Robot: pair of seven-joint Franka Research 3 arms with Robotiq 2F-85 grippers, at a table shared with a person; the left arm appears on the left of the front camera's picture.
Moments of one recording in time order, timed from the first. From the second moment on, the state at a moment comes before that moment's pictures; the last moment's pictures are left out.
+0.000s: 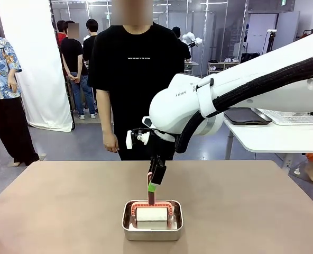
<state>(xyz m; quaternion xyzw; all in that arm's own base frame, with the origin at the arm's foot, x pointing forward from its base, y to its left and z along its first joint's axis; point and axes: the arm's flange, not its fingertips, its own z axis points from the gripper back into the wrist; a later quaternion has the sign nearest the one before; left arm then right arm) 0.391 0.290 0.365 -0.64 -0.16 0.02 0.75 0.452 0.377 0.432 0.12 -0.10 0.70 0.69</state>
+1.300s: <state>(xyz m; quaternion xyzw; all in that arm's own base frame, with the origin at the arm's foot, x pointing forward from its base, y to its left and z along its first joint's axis) 0.391 0.290 0.365 -0.64 -0.16 0.02 0.75 0.452 0.373 0.442 0.12 -0.10 0.70 0.70</state>
